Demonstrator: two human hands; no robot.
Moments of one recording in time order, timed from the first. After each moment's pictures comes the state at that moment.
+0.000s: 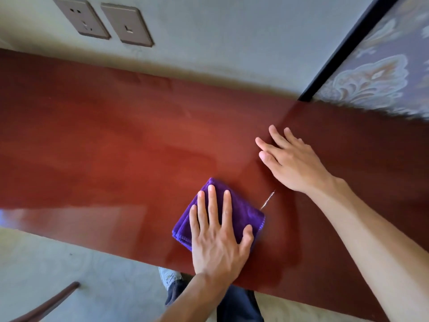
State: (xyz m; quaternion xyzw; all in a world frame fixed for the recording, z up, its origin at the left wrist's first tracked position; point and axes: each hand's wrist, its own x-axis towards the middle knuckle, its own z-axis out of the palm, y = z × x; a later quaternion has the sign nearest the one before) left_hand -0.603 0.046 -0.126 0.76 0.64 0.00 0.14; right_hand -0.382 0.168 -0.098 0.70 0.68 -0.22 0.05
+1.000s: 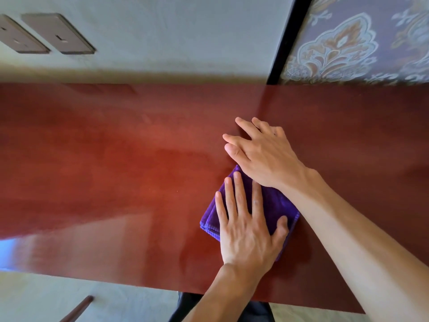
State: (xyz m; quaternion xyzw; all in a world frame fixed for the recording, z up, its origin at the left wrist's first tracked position) left_hand -0.501 0.052 -0.129 0.82 0.56 -0.01 0.14; right_hand -0.376 0.169 -0.106 0.69 0.70 -0.18 -0.04
